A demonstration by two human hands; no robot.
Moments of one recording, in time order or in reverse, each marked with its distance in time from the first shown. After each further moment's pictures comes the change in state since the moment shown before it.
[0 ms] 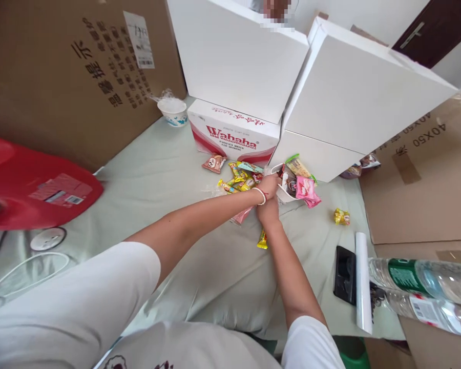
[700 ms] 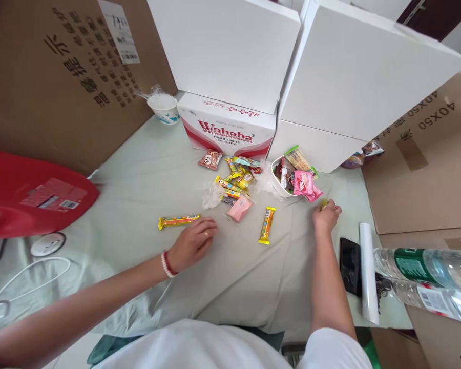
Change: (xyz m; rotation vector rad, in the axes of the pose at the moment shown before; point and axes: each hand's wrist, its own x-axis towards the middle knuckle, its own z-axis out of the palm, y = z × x) left_hand -0.288 -0.004 -0.094 0.341 0.035 0.106; right_hand -0.093 0.130 -0.094 -0.079 0.338 0.923
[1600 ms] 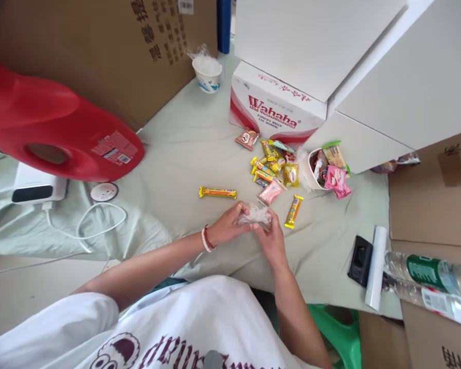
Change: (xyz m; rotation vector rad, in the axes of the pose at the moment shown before) left_hand -0.018 0.011 0.018 -0.795 0.113 -0.453; right_hand -0.281 -0.115 -0.009 0.937 -0.755 -0.204
